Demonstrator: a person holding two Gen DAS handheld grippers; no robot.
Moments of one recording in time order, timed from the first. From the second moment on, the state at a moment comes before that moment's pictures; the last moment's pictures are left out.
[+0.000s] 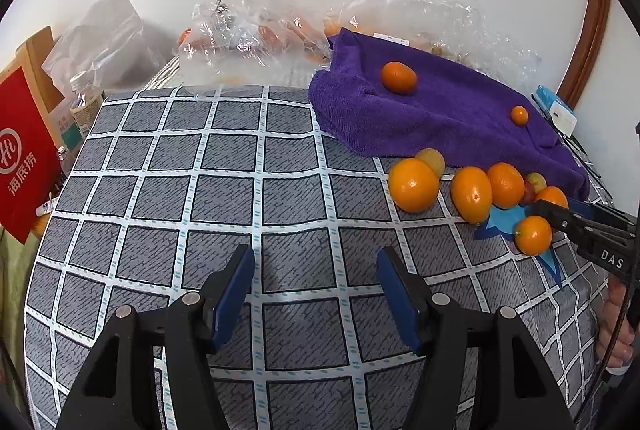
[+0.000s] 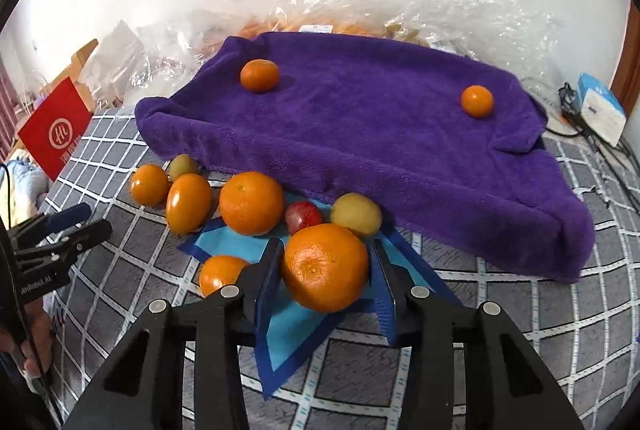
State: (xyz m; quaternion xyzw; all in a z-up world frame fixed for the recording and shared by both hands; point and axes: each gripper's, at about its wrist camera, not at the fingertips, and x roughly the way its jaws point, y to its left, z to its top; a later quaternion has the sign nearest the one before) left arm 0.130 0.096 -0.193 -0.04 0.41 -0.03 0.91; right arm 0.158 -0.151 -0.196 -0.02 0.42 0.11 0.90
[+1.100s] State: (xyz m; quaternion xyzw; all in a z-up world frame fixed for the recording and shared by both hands) left arm 0.172 0.044 -0.174 -0.03 0.45 -0.09 0.89; right arm 0.125 -0.232 -0.197 0.00 0.40 0.07 0.91
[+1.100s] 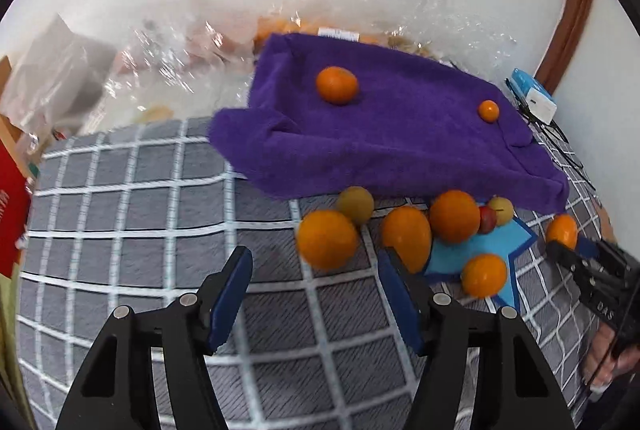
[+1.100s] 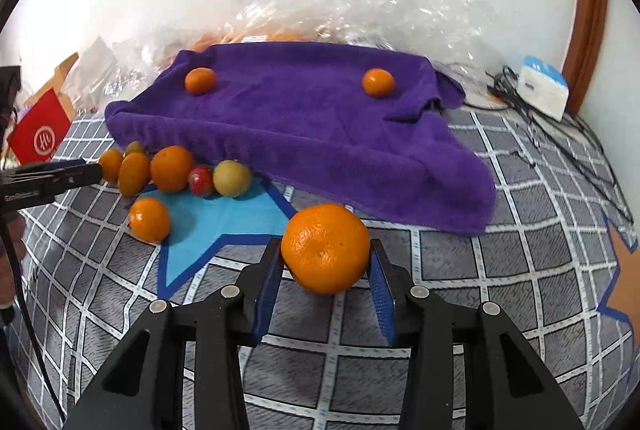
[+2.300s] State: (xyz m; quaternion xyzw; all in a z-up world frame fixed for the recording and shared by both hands) left arm 0.169 0.048 -0.183 -0.05 0.40 -0.09 0.91; right arm 0.129 -0.235 -0.209 -0.02 0.41 0.03 0.91
